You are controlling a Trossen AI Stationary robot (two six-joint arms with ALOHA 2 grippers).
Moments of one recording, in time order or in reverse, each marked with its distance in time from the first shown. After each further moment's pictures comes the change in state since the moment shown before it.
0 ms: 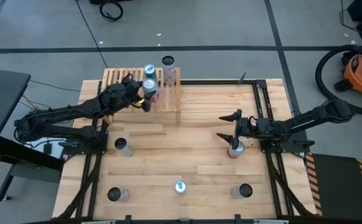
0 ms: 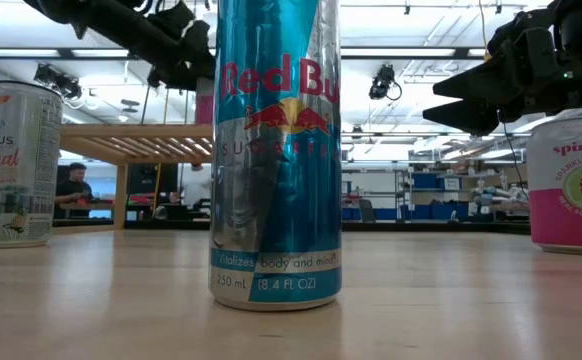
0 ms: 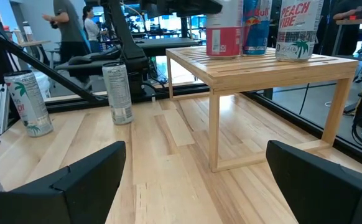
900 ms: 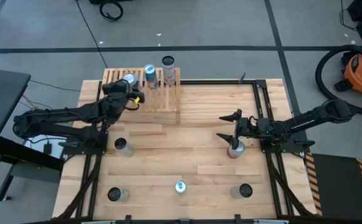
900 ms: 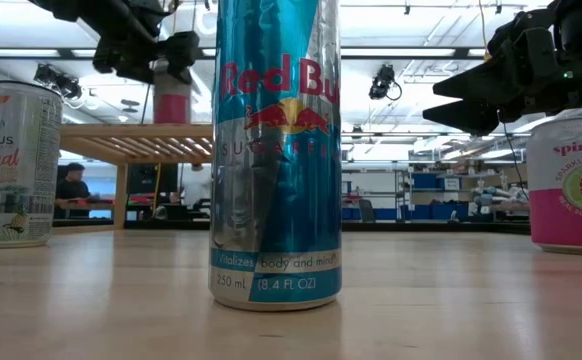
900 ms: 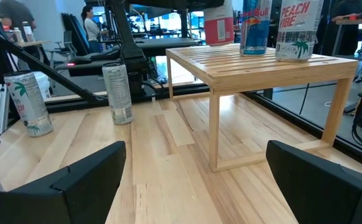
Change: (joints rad) left arm -0.145 -0.039 0.000 -0.122 -0.730 -0.239; right arm 0.000 0.000 0.000 0.000 0.000 0.000
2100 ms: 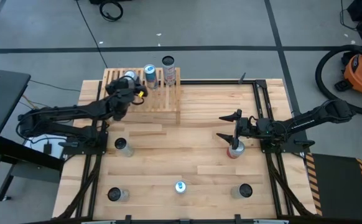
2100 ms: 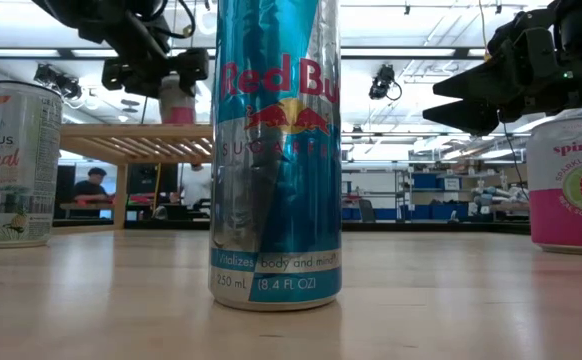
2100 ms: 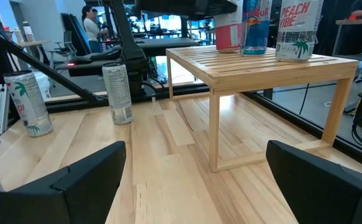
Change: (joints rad) left arm 0.087 0.126 0.002 0.076 -0.021 -0.152; right arm 0.000 0.000 0.000 0.000 0.000 0.000
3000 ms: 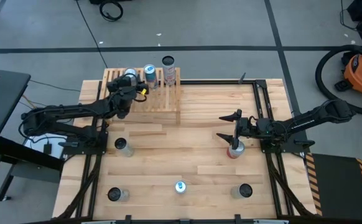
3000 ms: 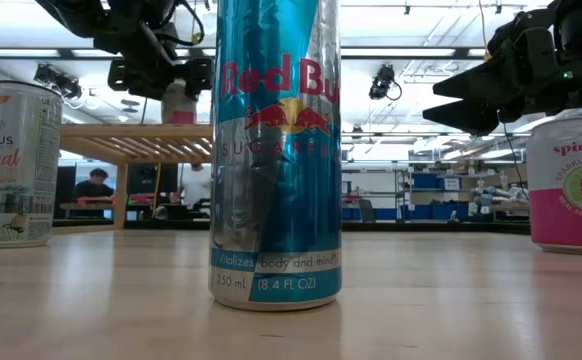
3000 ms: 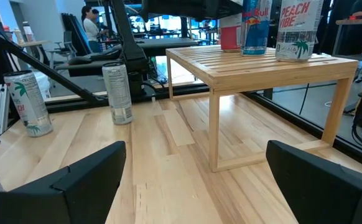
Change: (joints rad) left arm 0.038 0.065 0.000 0.106 -0.020 0.118; right arm 0.000 0.000 0.000 0.000 0.000 0.000
